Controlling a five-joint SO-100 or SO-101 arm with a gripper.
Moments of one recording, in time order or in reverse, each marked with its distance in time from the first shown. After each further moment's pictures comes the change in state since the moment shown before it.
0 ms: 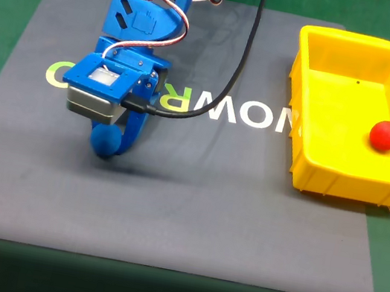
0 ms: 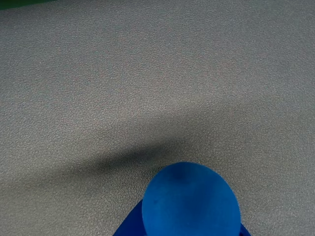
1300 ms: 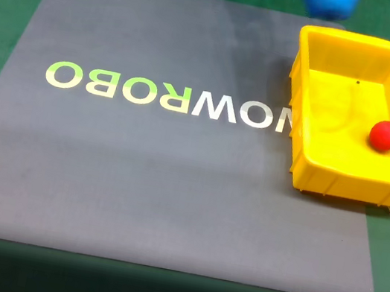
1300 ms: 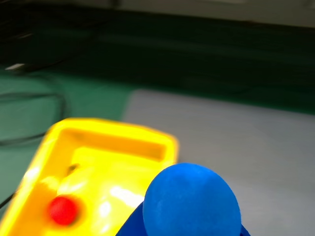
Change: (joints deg) arm -31.6 66.1 45.2 4.6 4.5
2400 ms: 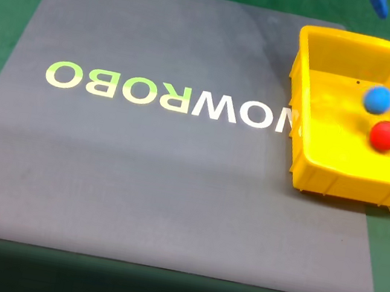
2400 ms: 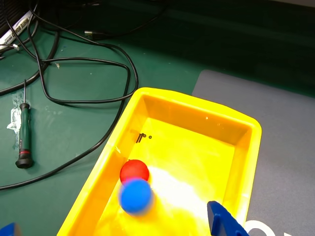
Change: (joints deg) arm -10.2 2.2 3.3 1.1 2.1
